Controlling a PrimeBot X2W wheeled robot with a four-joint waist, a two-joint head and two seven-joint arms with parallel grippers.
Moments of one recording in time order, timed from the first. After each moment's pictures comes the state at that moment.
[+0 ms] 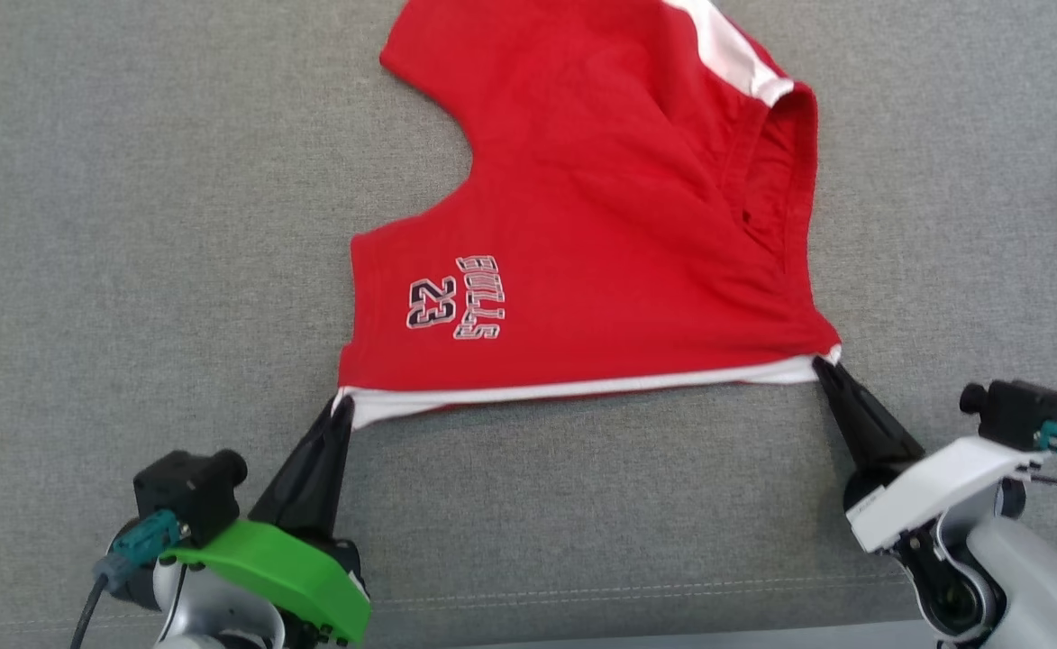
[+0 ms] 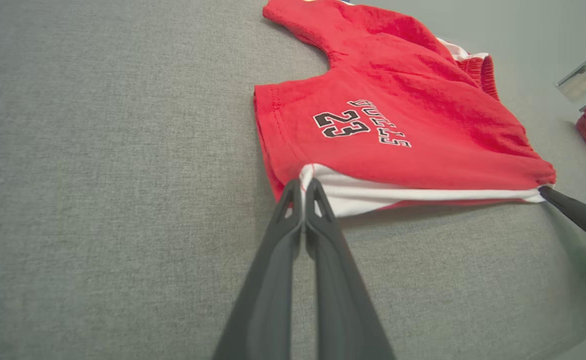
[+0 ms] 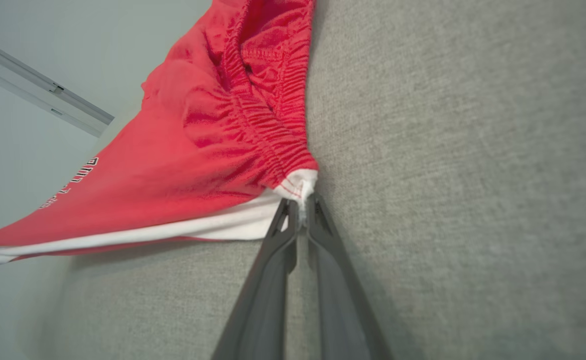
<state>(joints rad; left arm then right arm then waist) -0.07 0.37 -0.42 -0.18 -0.63 0.15 0.07 -0.29 -0.46 0.54 0.34 1.06 0.13 -0.27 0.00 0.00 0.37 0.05</state>
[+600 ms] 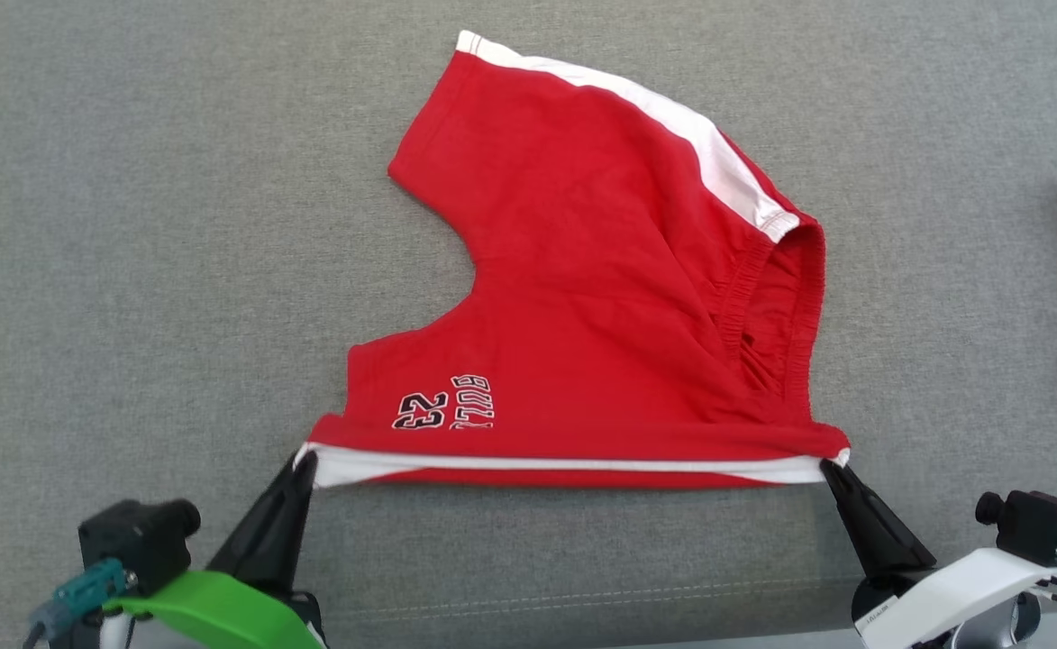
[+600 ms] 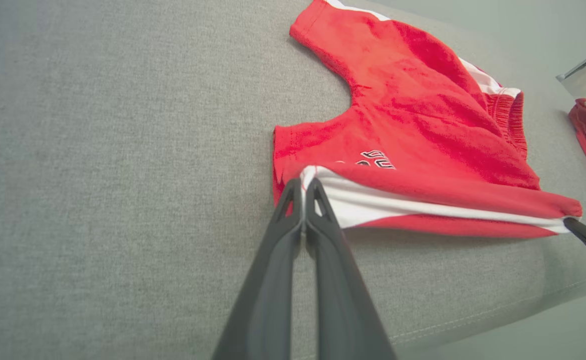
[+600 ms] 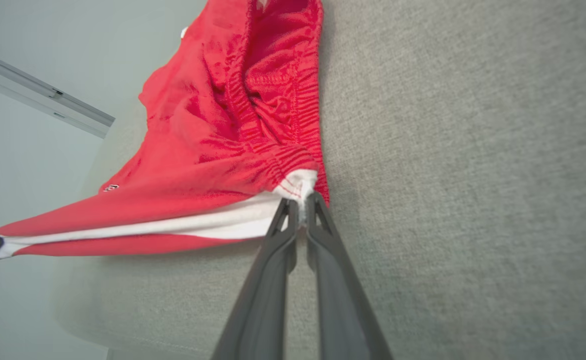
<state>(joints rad) 0.11 0.46 -0.37 -0.39 -0.68 0.25 0.18 0.10 -0.31 0.22 0.03 0.86 0.13 -0.08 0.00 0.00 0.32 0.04</state>
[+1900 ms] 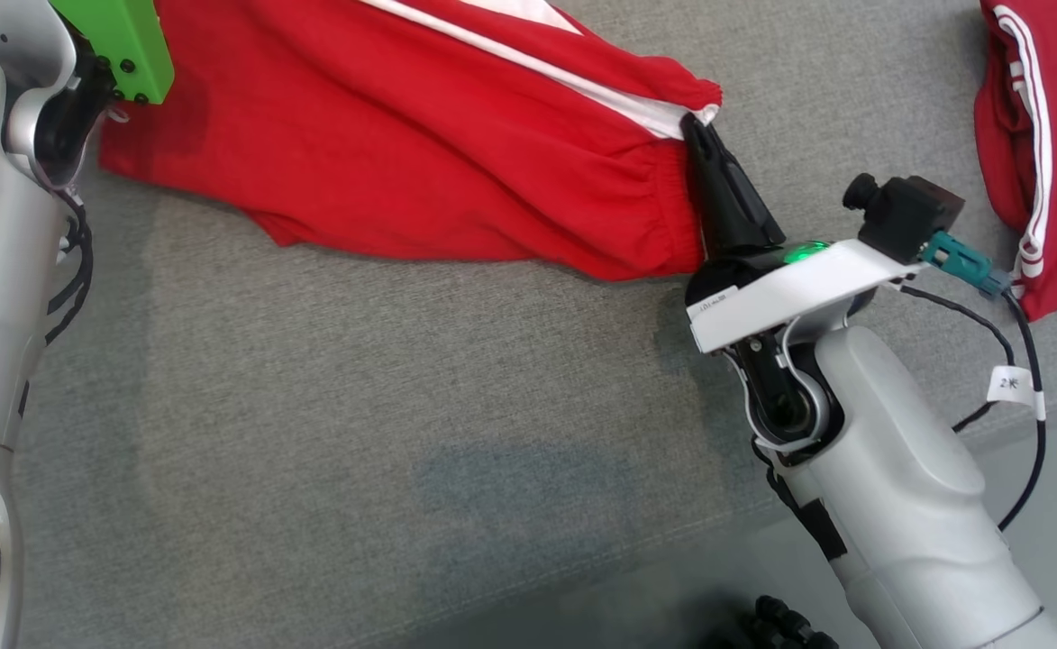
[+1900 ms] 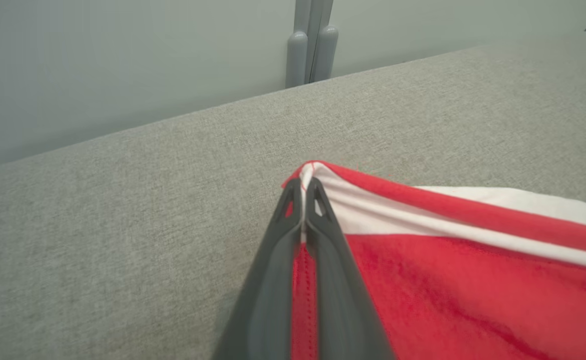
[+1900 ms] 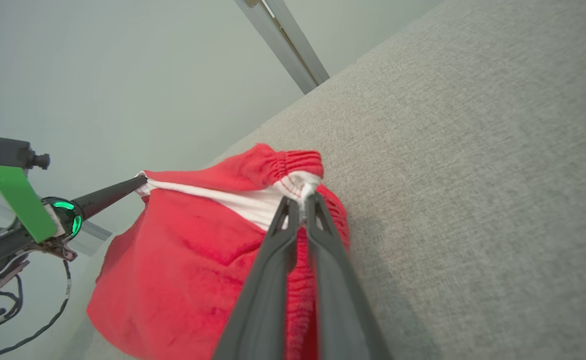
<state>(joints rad) -1.22 0.36 -0.49 0.79 -0.62 -0.12 0.26 -0.59 -0.05 0.32 0.32 0.77 0.13 -0.23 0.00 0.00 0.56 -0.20</state>
